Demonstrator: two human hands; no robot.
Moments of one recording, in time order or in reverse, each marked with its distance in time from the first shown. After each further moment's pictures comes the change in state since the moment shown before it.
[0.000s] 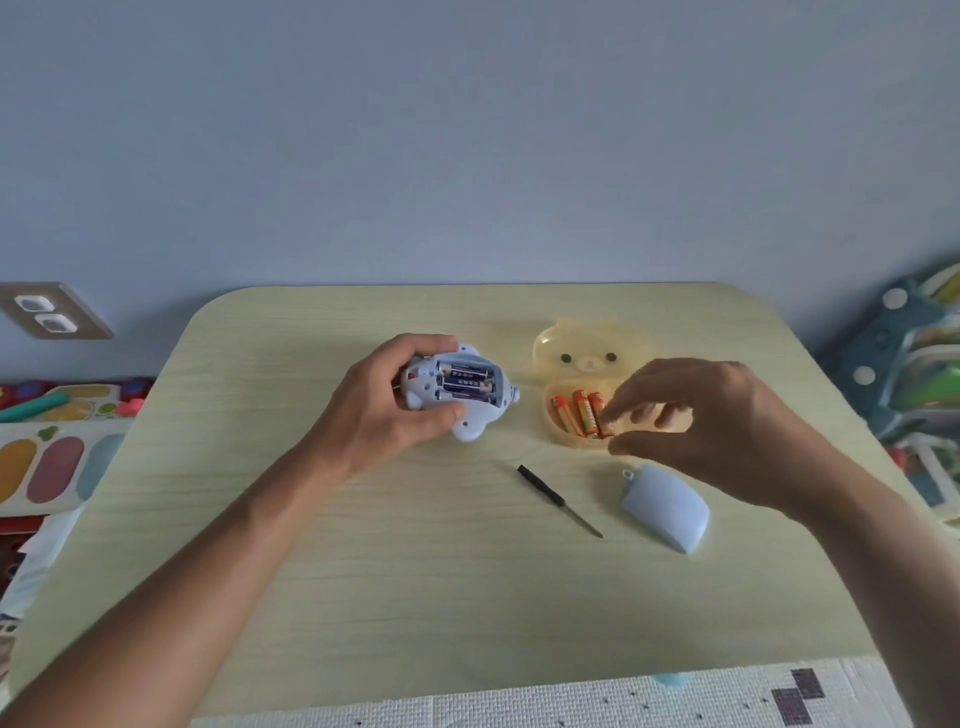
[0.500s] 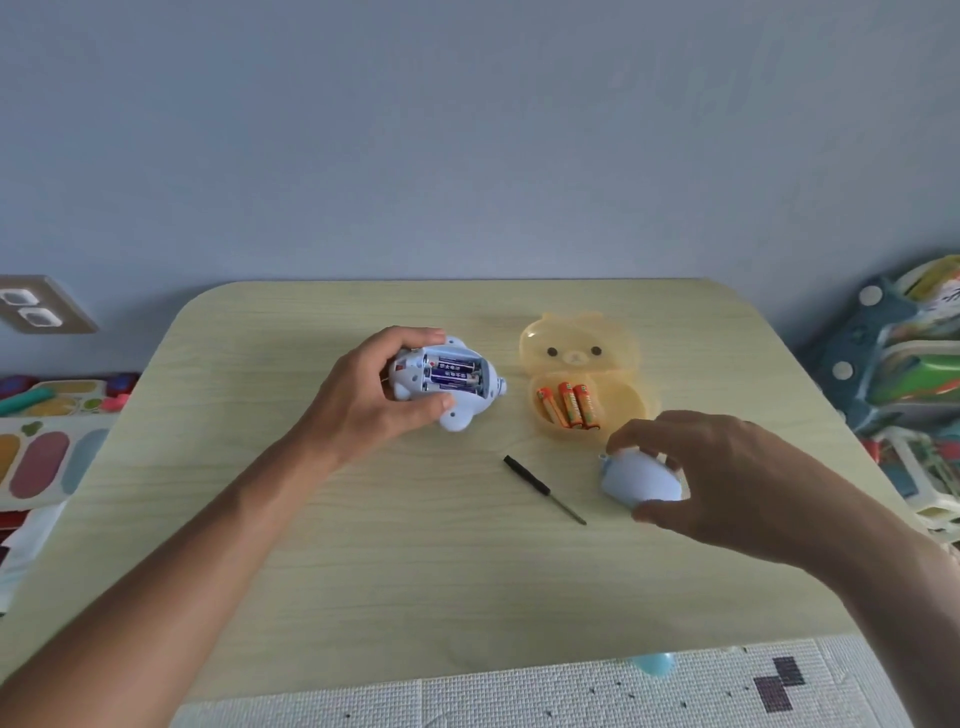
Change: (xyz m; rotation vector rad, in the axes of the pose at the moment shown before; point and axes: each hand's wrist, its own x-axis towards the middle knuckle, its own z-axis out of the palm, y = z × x) left_hand -0.001 -0.001 0.000 0.000 -0.003 0.016; right_hand -0.041 0.005 0.004 -0.411 -0.198 0.055
